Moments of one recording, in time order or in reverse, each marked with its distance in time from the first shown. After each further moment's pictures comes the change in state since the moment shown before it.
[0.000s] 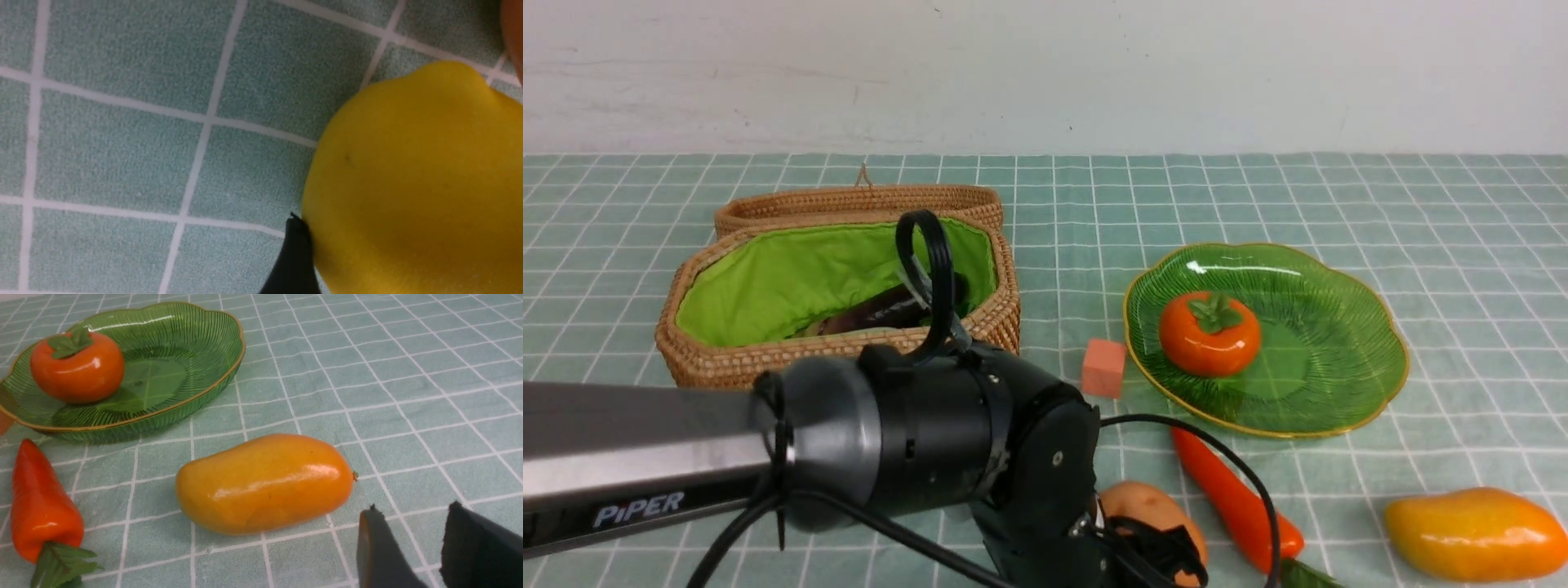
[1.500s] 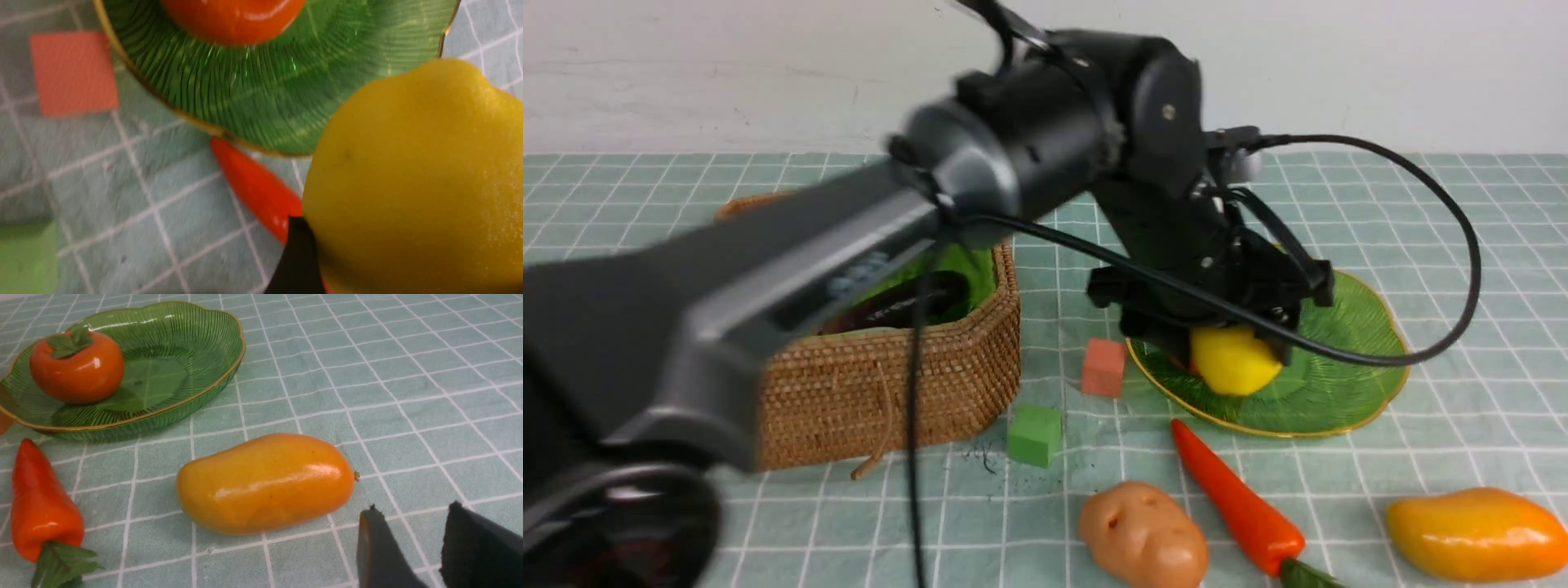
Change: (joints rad) right arm 0.000 0.000 0.000 0.000 0.000 0.000; left arm 0.115 0.340 -0.951 0.005 0.280 0.667
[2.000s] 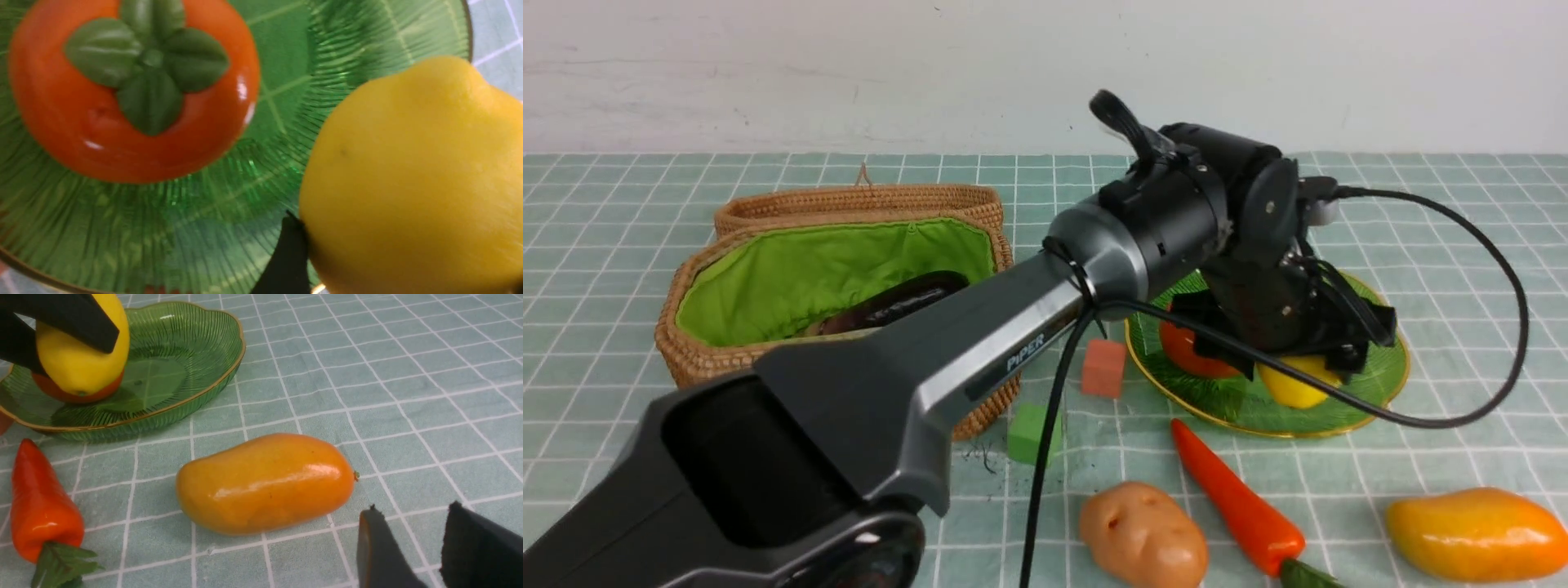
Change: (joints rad) right arm 0.000 0.000 0.000 0.000 0.000 0.000; left arm -0.065 0.257 -0.277 0.077 -0.057 -0.013
